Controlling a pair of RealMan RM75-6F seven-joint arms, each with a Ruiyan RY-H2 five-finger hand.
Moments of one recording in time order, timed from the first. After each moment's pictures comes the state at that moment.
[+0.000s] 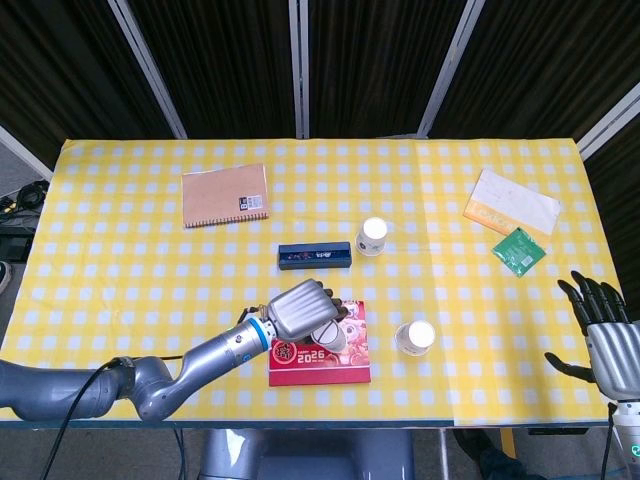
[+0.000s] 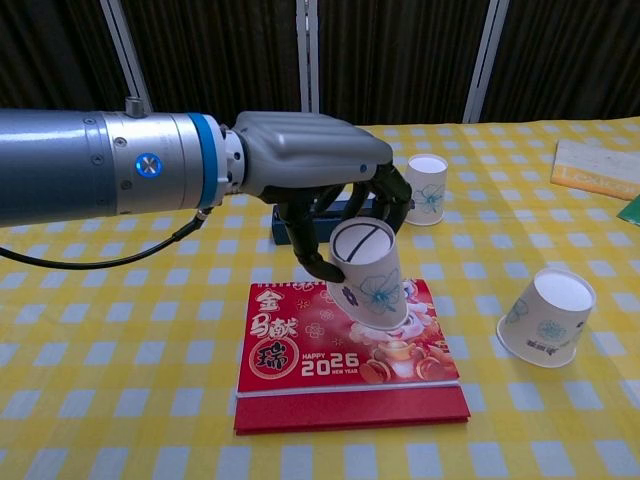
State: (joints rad) left arm -1.05 -1.50 -0.20 -1.68 1.22 0.68 0.49; right arm 0.10 -1.03 0.06 -1.60 -1.54 1.49 0.09
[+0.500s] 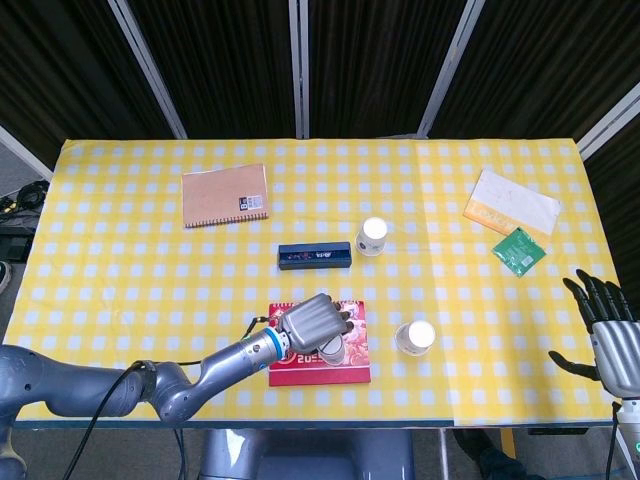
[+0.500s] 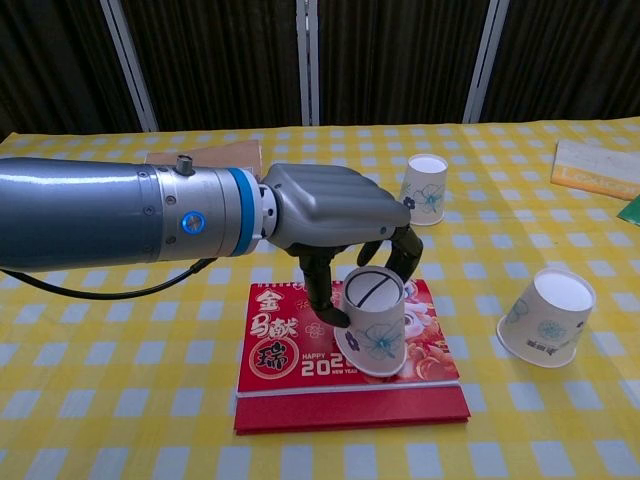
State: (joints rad) left arm -1.12 -1.58 -0.14 -1.63 1.10 0.68 0.61; right arm 0.10 -1.03 0.06 -1.58 -1.53 1.48 0.12
